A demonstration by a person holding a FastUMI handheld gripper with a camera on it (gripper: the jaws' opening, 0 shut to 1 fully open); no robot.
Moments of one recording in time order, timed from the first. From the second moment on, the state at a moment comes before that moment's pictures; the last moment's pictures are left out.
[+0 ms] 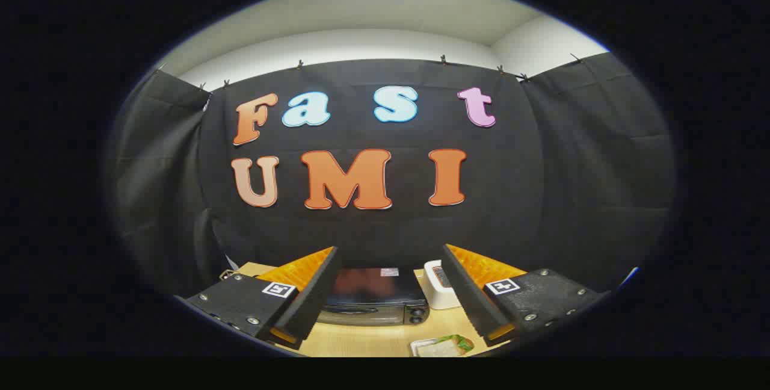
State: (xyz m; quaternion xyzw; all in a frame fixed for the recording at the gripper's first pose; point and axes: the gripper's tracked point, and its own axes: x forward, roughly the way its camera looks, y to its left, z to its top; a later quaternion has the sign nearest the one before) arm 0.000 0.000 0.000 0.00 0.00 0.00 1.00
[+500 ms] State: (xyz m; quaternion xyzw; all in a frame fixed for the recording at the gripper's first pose) arm 0.005 -0.006 0.007 0.00 -0.01 -0.01 1.00
